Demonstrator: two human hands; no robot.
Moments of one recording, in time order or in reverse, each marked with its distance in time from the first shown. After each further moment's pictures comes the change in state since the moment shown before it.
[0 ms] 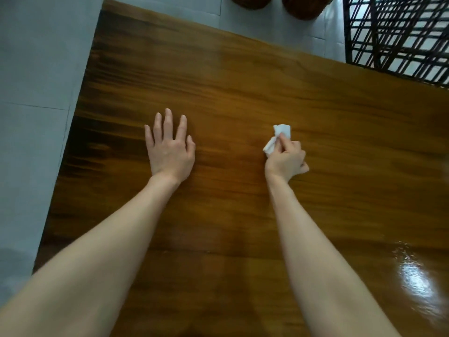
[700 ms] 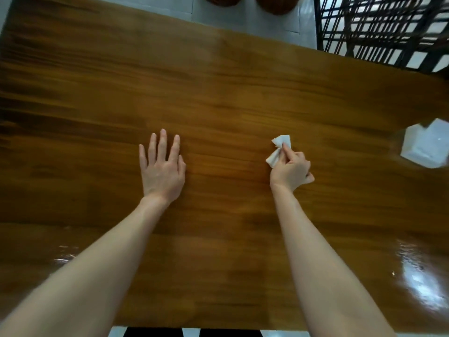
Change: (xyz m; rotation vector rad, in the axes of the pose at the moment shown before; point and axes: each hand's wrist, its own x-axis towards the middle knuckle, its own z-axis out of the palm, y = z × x) left_hand -0.103 0.167 0.053 0.001 -0.017 0.054; right_hand 0.093 0.161 -0.125 0.014 0.050 0.065
